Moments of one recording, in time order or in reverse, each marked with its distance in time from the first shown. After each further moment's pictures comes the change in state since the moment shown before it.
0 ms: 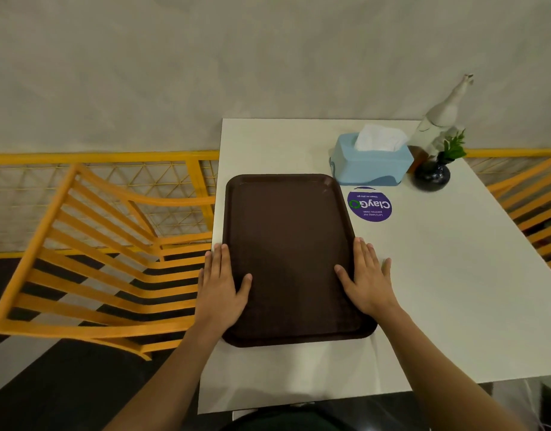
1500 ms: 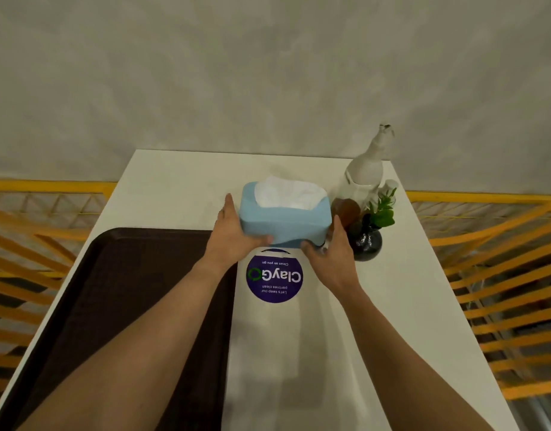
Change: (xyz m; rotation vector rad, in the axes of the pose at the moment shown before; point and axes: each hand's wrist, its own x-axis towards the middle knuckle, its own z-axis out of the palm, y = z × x) left_hand 0.250 0.303 0.069 -0.458 -0.043 -0.037; right_hand 0.236 0.139 -0.115 0.790 0.189 -0.071
